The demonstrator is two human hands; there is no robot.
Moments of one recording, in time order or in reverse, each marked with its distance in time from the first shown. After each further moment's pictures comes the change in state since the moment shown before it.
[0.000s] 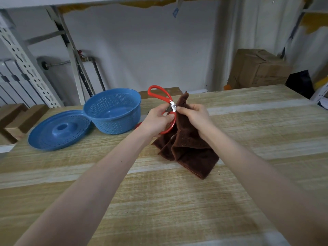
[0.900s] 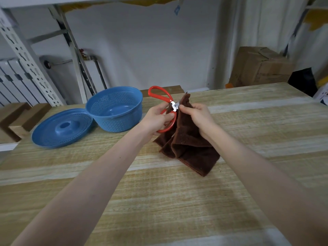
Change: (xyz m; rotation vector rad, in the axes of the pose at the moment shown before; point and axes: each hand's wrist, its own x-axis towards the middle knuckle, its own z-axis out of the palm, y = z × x) left_hand -0.007 0.000 -0.006 -0.081 -0.041 -0.036; right_hand 0.004 0.009 -0.001 0.038 -0.011 -0.005
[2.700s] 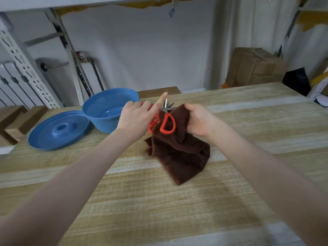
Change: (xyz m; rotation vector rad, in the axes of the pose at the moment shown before) left_hand 0.012 -0.024 -0.039 1.733 0.387 0.615; right_hand -0.006 -0.017 -0.006 0.403 -0.117 0.432
